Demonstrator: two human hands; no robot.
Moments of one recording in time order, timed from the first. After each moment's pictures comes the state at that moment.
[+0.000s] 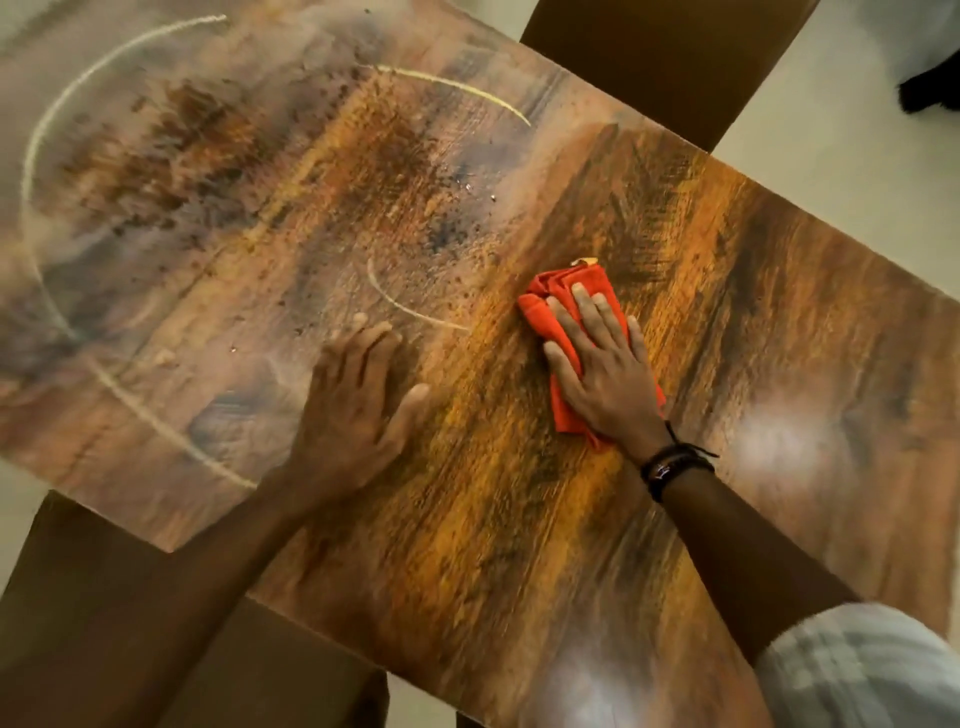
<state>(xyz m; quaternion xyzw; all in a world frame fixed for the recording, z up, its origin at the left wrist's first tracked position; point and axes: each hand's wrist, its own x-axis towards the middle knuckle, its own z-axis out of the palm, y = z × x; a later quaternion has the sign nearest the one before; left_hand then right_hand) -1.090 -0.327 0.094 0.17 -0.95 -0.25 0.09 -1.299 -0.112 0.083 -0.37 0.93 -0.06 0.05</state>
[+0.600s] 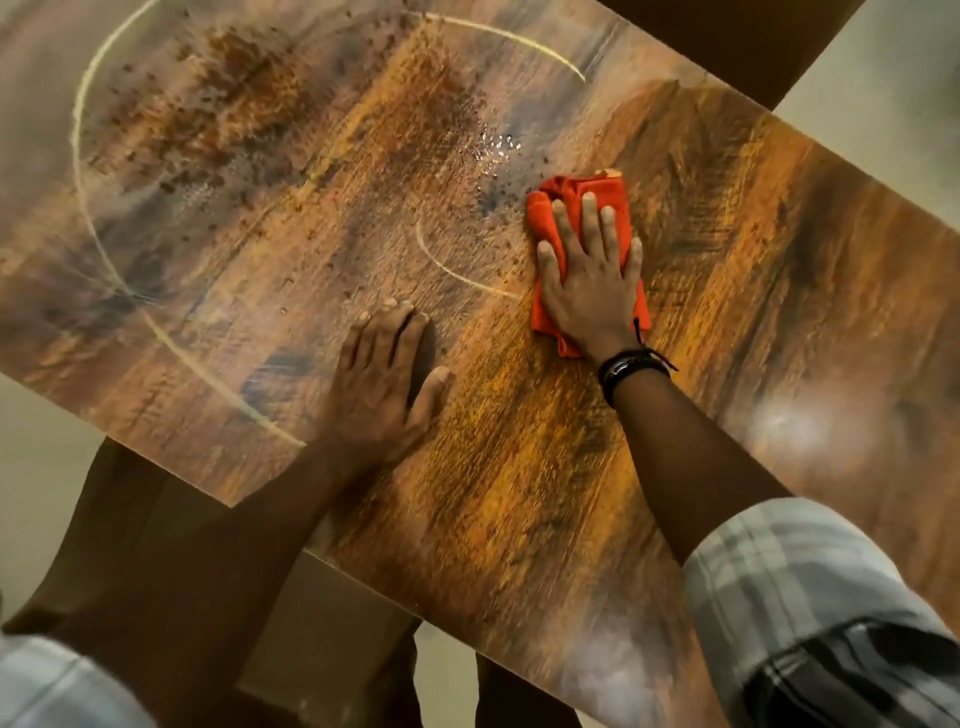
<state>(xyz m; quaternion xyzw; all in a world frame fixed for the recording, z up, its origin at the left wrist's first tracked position) -1.063 -0.339 0.073 0.19 -0.96 -0.19 0.06 -1.299 -0.212 0.075 -0.29 0.95 -0.09 0.06</state>
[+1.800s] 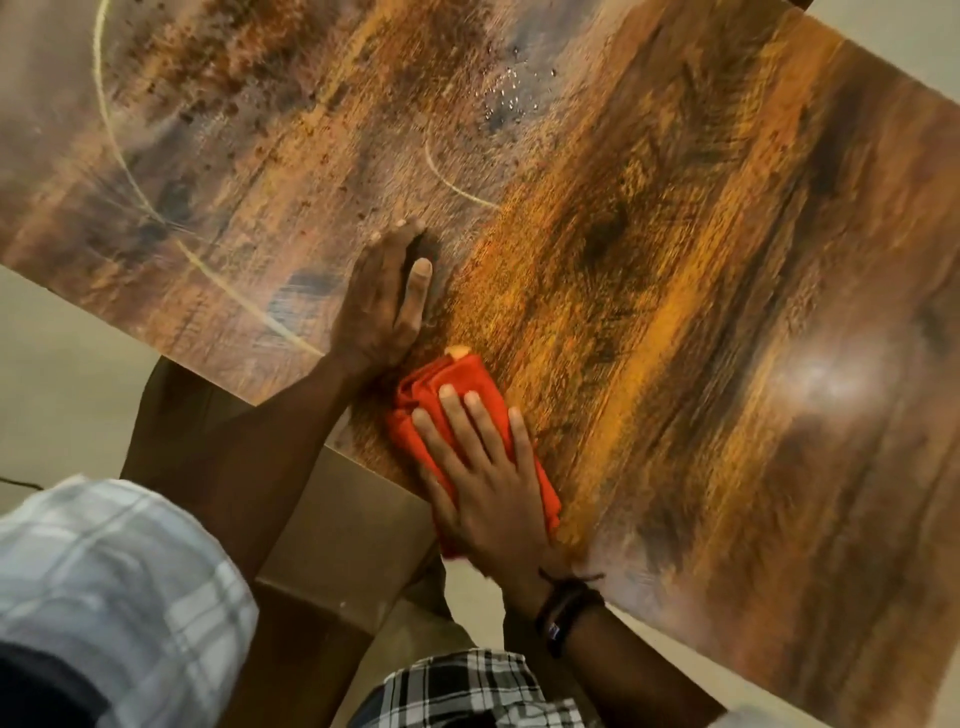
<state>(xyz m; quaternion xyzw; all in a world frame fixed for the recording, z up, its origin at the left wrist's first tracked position) -1.058 -0.342 0.080 0.23 -0.89 -0.37 0.12 -1.009 -0.111 0.082 -0.47 0.87 -0.07 0.11</state>
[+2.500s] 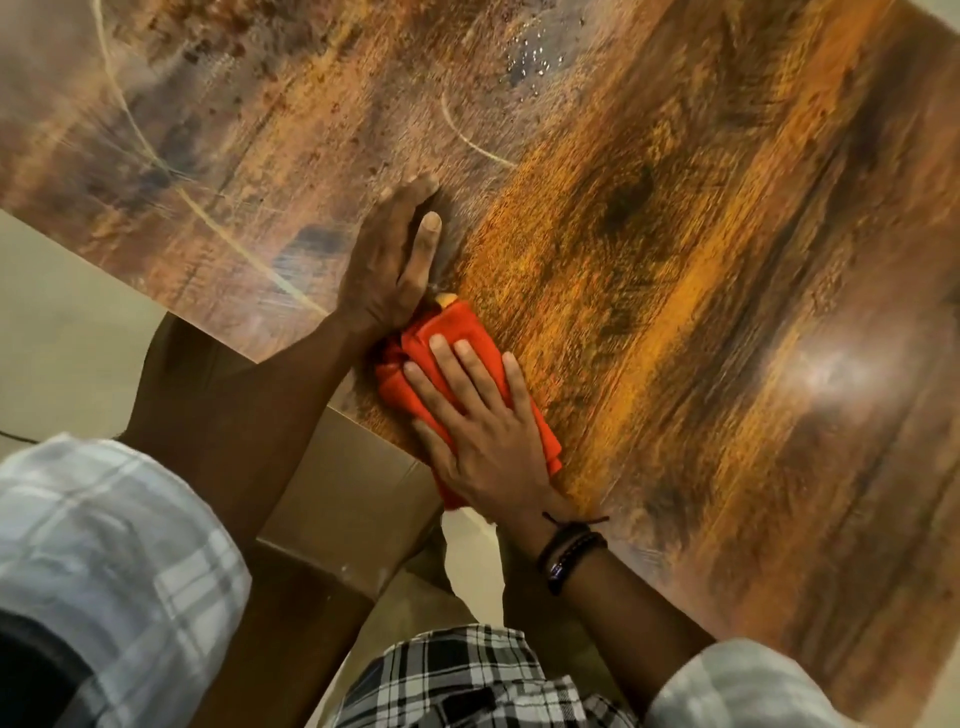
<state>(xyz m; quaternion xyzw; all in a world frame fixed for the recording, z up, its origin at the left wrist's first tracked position) -1.055 -0.343 0.079 0.24 -0.87 -0.40 0.12 -1.024 -0.129 0.079 -0.52 0.85 -0.04 0.10</state>
